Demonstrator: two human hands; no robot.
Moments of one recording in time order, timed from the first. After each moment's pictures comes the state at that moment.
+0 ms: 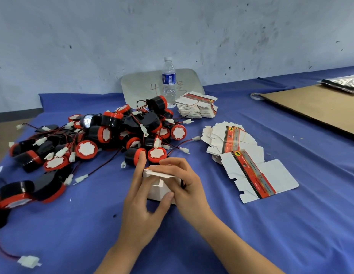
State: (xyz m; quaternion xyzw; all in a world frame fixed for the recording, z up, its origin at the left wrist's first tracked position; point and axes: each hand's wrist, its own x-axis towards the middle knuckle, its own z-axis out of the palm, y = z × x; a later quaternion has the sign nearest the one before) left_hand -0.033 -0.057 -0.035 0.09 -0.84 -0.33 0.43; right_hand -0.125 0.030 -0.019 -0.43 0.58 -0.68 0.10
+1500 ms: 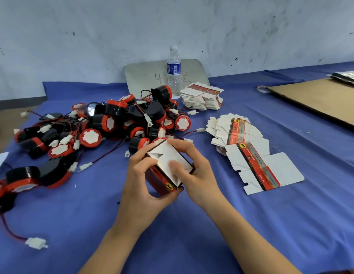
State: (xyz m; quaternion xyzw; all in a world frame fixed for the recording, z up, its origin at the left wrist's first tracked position) left_hand -0.030 -0.063 -0.026 0.03 -0.83 -0.27 0.48; right_hand -0.133 0.035 -0.009 -0.40 0.57 -0.70 0.15
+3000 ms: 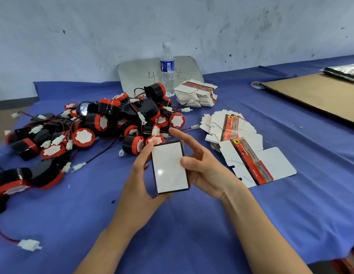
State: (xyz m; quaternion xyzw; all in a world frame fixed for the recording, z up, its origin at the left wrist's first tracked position) left_hand -0.029 -0.064 -0.034 0.06 -0.84 -0.40 0.36; right_hand -0.167 0.056 0.004 -0.35 0.36 -0.71 0.49
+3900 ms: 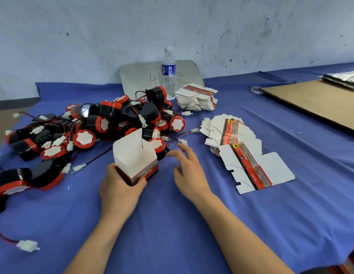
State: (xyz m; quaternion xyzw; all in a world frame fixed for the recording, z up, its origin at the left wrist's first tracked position) left_hand -0.033 -0.099 -0.047 0.43 -0.77 -0.36 0.30; right_hand -0.169 0.018 -0.051 -0.42 0.82 -0.40 0.02
